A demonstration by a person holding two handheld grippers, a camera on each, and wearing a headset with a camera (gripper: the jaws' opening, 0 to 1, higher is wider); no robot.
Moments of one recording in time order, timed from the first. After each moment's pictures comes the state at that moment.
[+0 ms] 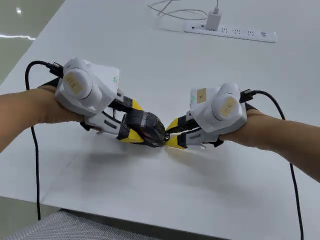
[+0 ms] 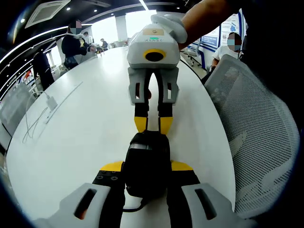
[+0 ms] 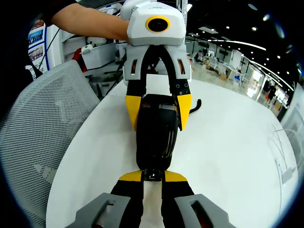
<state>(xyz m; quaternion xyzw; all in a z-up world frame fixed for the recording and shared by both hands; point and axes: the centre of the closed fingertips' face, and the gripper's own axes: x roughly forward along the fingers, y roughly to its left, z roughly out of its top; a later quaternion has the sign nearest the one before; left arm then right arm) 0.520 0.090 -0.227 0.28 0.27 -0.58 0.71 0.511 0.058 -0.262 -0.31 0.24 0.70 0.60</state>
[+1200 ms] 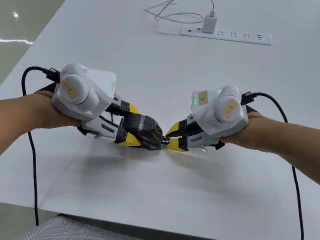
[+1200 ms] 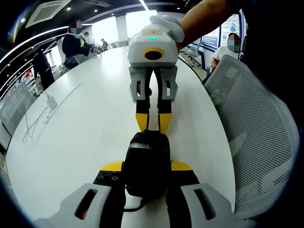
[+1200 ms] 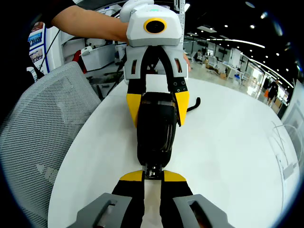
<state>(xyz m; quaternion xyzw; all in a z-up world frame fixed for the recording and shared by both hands) 0.520 0.091 -0.228 0.27 0.27 -0.58 0.71 0.511 0.050 -0.262 -0.30 0.24 0.70 0.60</state>
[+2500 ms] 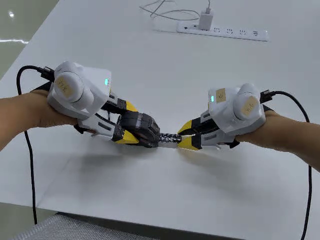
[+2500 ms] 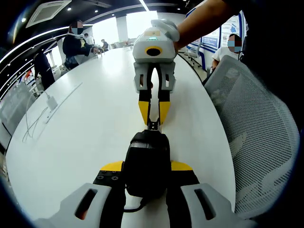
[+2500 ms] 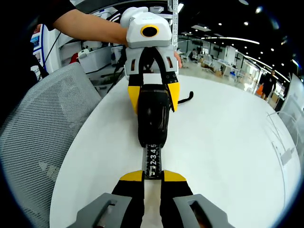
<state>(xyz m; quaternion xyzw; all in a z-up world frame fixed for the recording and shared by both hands) 0.519 0.090 -0.228 0.27 0.27 -0.59 0.72 0.514 0.017 -0.260 -0.28 0.25 0.69 0.62</state>
